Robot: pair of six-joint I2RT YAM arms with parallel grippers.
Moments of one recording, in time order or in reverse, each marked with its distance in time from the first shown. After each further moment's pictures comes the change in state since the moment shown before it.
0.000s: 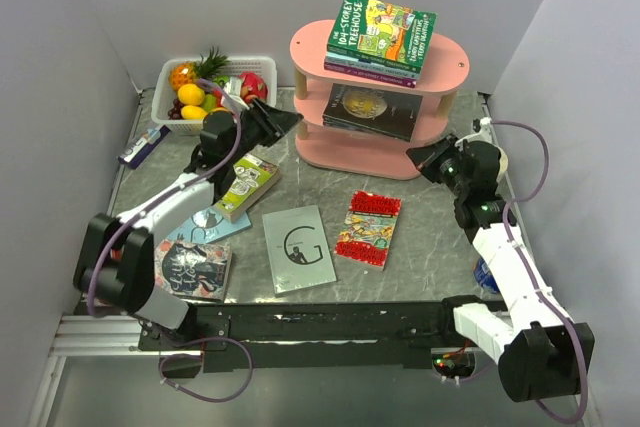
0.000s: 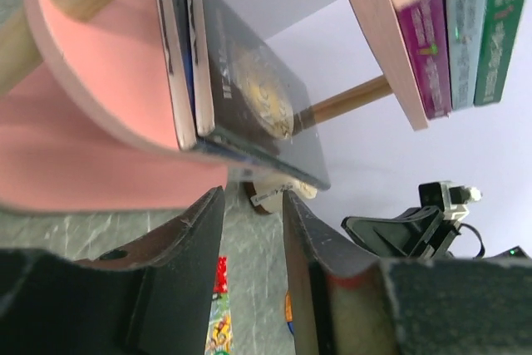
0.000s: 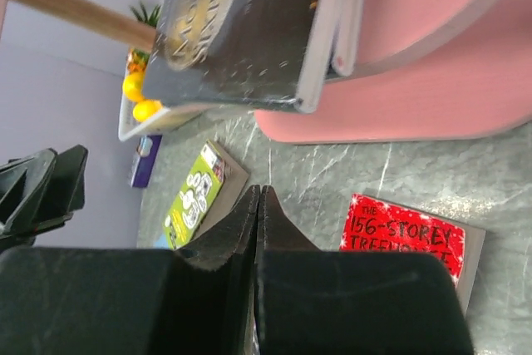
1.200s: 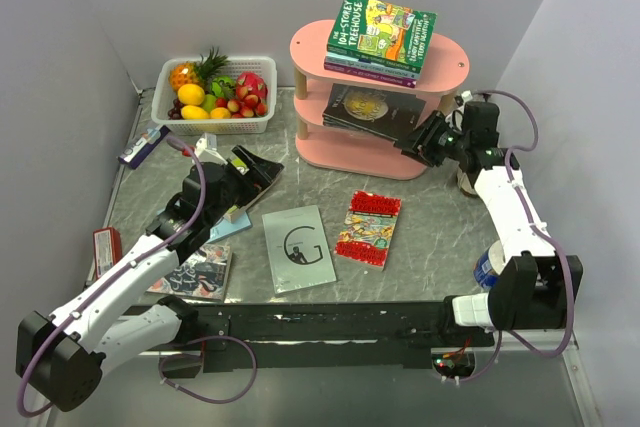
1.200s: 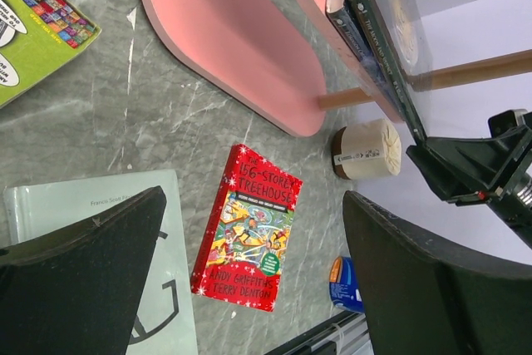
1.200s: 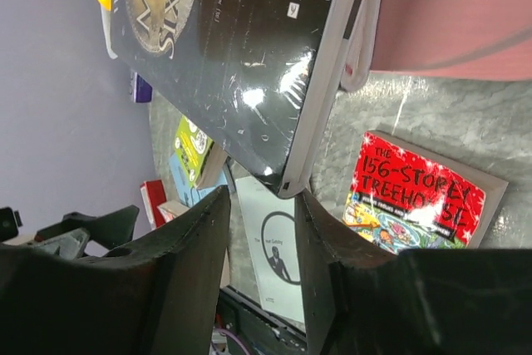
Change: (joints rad) left arm -0.144 -0.499 -0.235 -0.576 -0.380 -0.041; right arm -0.095 0.349 0.364 -0.357 -0.322 -0.084
